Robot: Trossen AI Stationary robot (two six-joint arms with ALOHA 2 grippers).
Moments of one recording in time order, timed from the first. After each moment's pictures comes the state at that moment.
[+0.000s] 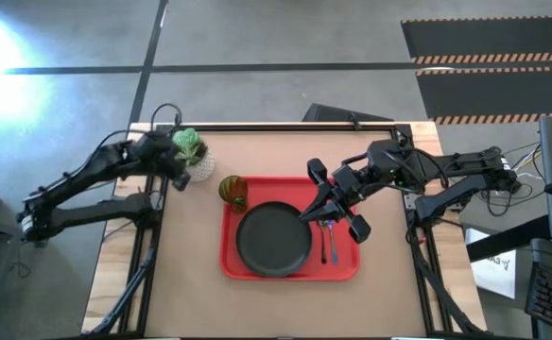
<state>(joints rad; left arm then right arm) 0.57 0.71 0.84 -1.08 -0.13 -0.27 0.13 1.36 1.45 -0.10 -0.42 0.09</state>
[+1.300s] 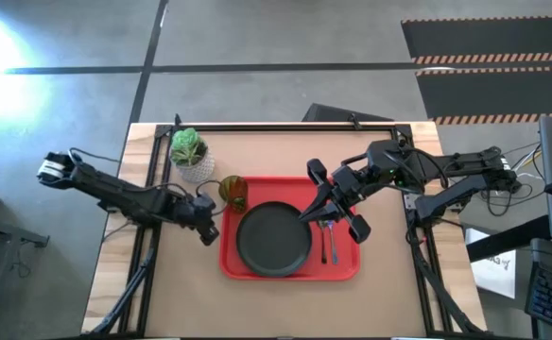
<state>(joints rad) -0.24 1.04 0.51 -0.59 -0.19 -0.94 0.13 1.36 1.45 -0.10 -0.42 0.09</state>
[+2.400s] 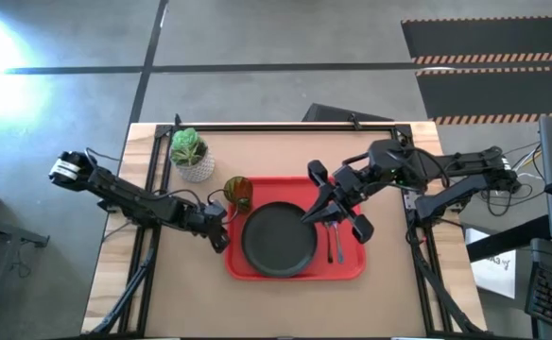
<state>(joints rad) -0.29 1.24 0.51 -0.31 -0.18 -0.99 0.13 1.36 1.45 -0.10 -0.45 0.12</state>
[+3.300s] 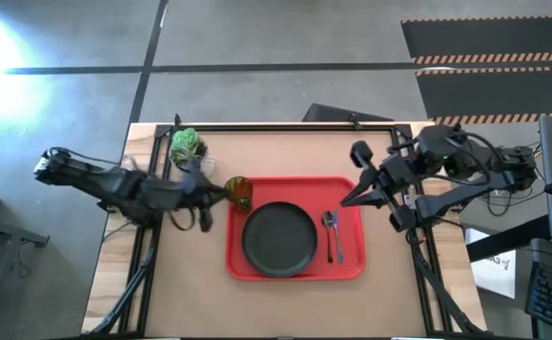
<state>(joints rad) -0.31 0.93 0.93 -0.46 -0.54 -0.40 0.13 1.14 1.45 -0.36 -0.35 -0.04</state>
